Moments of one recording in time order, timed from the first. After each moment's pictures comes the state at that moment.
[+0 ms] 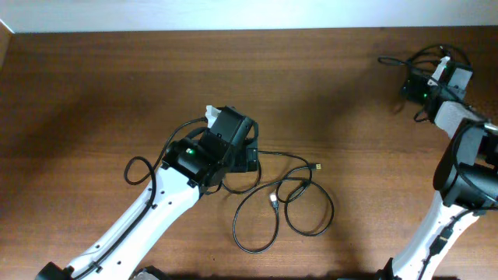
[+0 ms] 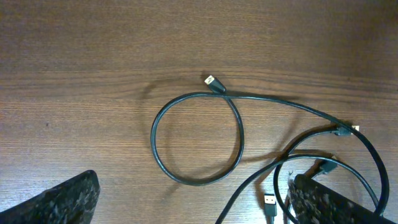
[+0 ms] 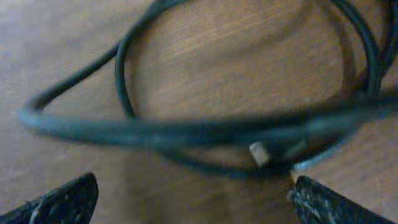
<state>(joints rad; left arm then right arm) -0.59 1.40 1.19 -0.90 -0.19 -0.56 -0.37 2.26 1.46 0.00 -0.09 0.08</state>
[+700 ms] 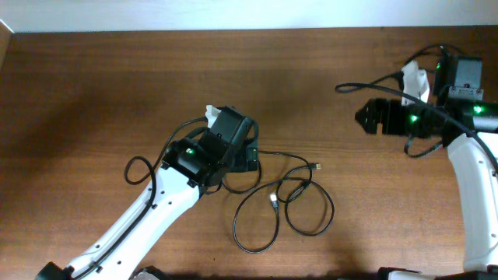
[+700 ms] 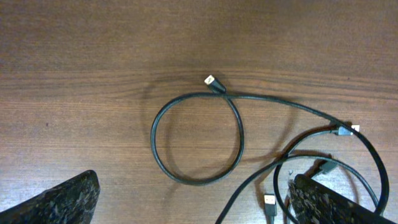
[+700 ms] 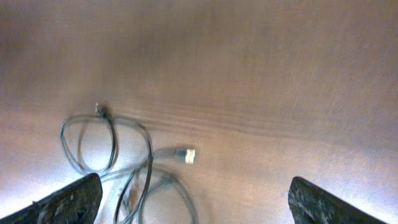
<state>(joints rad) -0.59 1.40 1.19 -0.90 -0.19 -0.56 -0.12 1.47 1.41 -1.09 -0.40 -0.02</state>
